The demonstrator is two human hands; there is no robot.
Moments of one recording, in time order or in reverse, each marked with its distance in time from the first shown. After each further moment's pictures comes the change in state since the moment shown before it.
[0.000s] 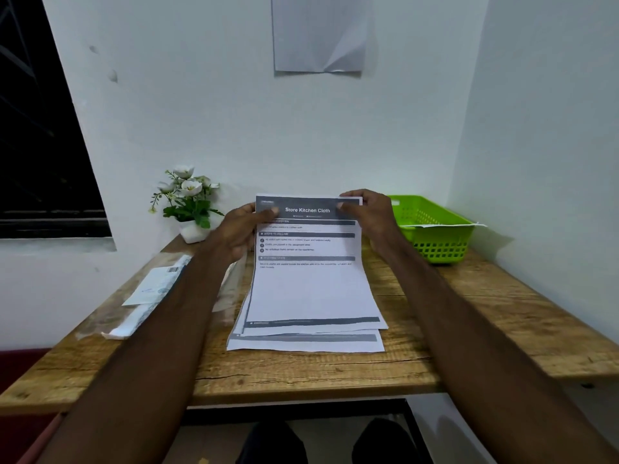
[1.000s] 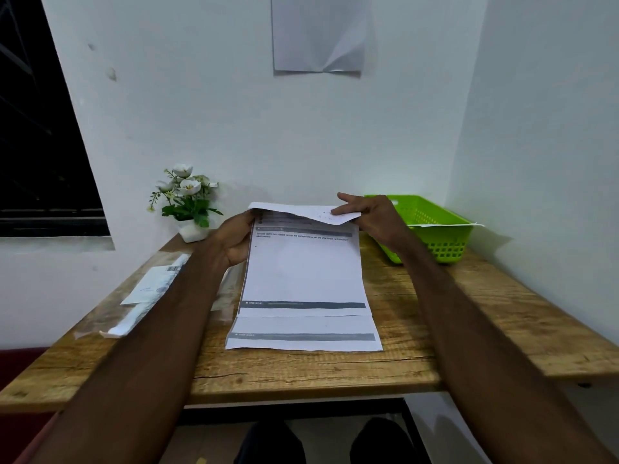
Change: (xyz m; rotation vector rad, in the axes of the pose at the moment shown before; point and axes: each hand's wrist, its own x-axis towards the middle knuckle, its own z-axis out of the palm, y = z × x) left_hand 0.005 -0.007 -0.007 -0.136 -0.124 -0.191; right_hand -0.006 -0.006 -0.028 -0.291 -0.336 -0.188
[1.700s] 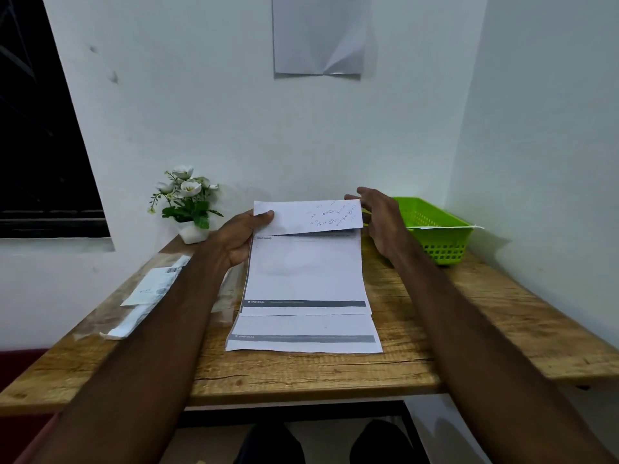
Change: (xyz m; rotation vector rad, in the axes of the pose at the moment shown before) left_hand -0.002 -0.001 0.003 0.053 0.021 0.116; right_hand 0.011 0.000 0.012 0.607 0.296 0.394
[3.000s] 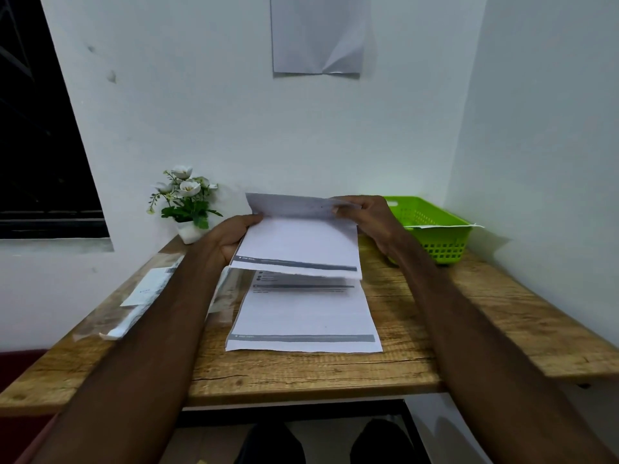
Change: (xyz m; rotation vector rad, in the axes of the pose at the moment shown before) left_hand -0.007 0.012 -0.001 0.064 0.155 -0.205; right_hand -0.009 0.001 0.000 -0.333 -0.258 -0.271
